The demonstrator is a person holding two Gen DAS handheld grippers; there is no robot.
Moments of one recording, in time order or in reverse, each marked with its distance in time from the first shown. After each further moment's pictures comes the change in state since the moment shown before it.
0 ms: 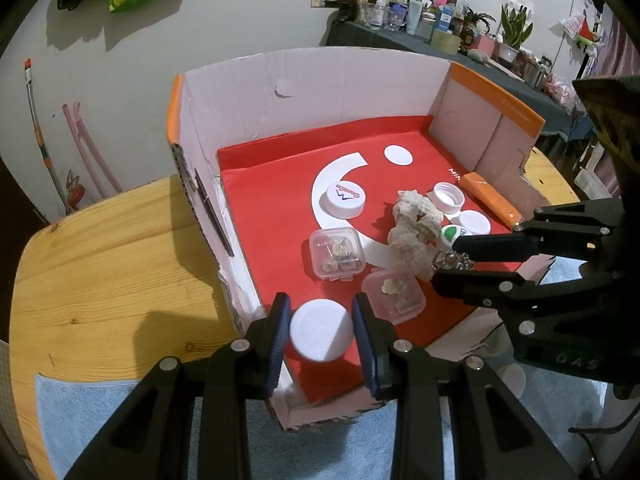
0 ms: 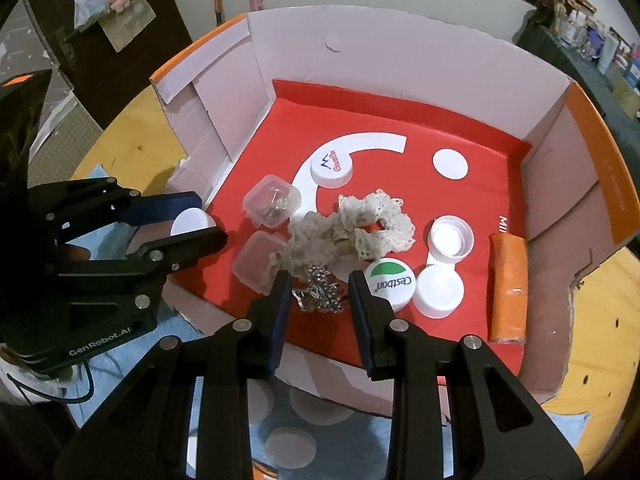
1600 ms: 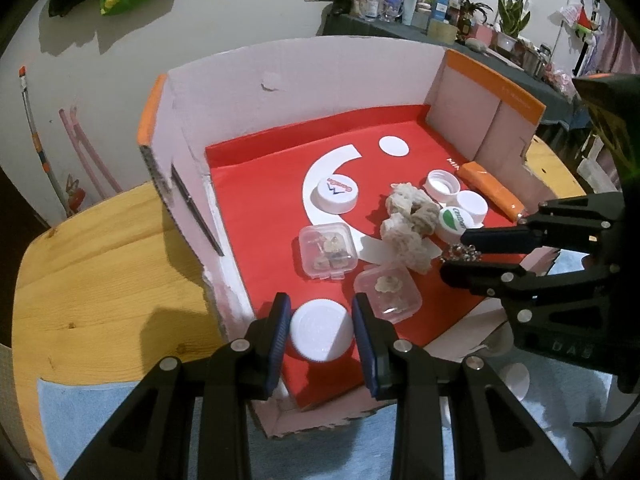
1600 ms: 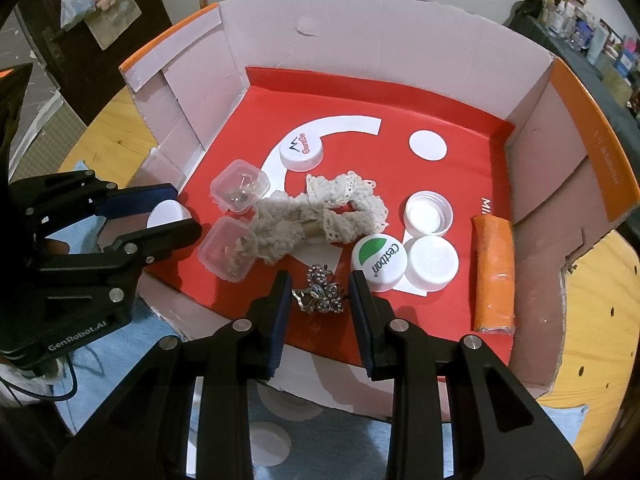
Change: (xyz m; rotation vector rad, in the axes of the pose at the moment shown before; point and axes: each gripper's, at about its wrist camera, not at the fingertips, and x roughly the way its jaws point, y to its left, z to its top) left arm 0.009 -0.011 0.000 0.031 0.028 0.018; right arm -0.002 -0.017 -0.015 0.022 0.019 -0.046
